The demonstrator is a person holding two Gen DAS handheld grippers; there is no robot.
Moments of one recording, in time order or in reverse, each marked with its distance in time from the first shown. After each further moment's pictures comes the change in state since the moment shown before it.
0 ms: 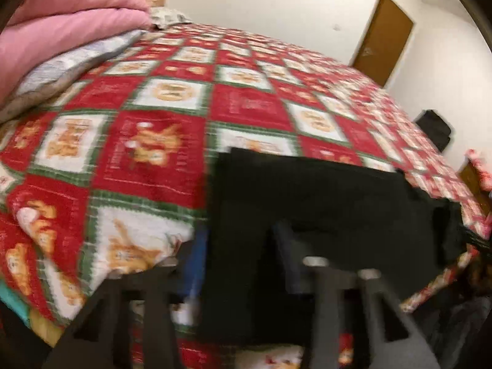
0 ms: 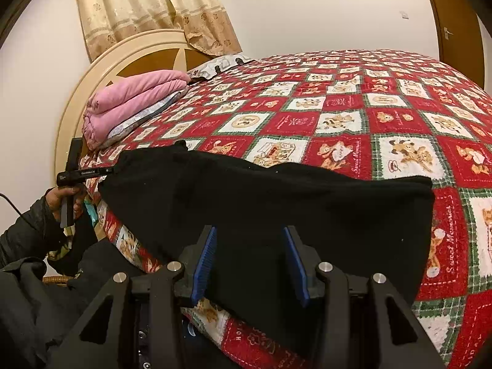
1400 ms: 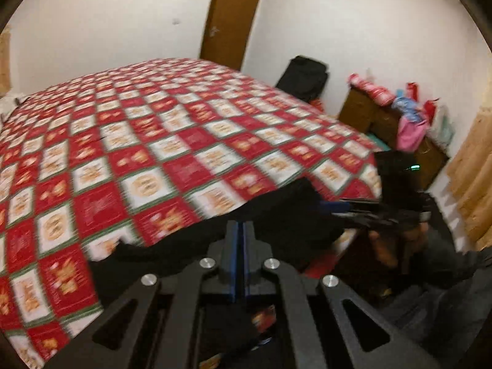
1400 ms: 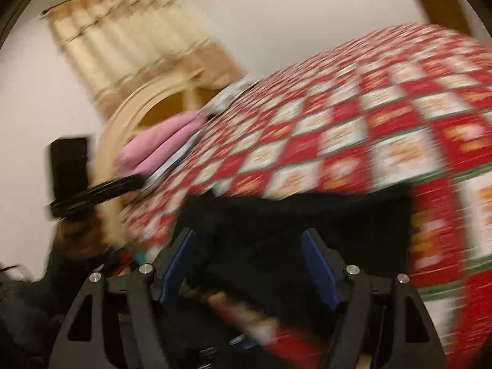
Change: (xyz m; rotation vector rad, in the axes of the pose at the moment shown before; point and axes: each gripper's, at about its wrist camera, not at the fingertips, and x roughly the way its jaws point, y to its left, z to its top) left arm -0.048 -0.281 0.041 0.458 0.033 -0.408; right arm -0.040 -0.013 0.020 0.196 -0.053 0.258
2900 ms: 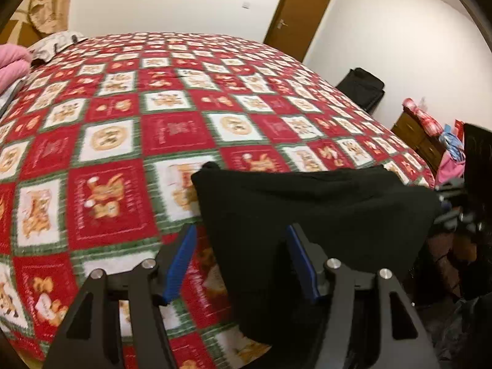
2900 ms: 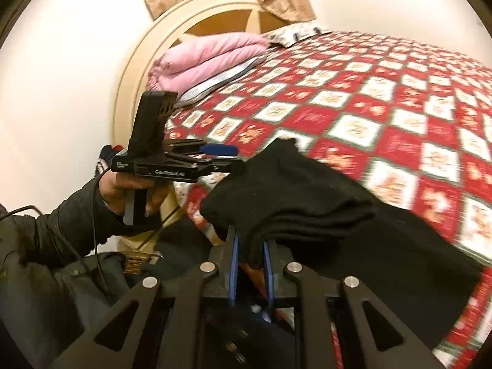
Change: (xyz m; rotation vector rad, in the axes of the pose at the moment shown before) left arm 0.023 0.077 -0.064 -0.224 0.022 0.114; right arm 0.052 0.102 0.027 -0.322 0.307 -0.012
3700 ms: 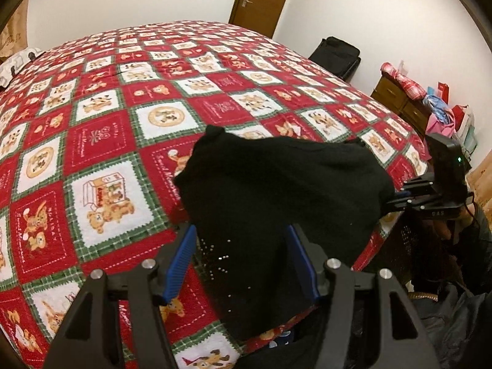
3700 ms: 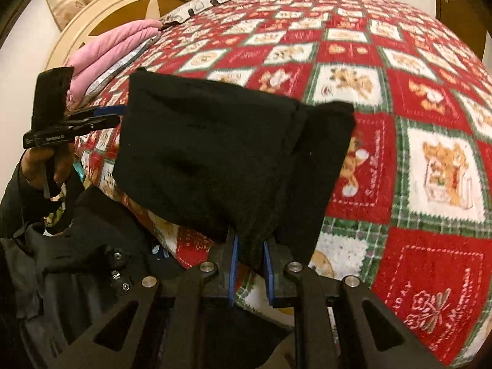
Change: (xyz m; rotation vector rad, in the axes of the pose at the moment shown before) left arm 0.042 -0.062 0.008 0.130 0.097 -0.054; right arm -0.037 -0.125 -0.109 0.259 0.129 -0.270
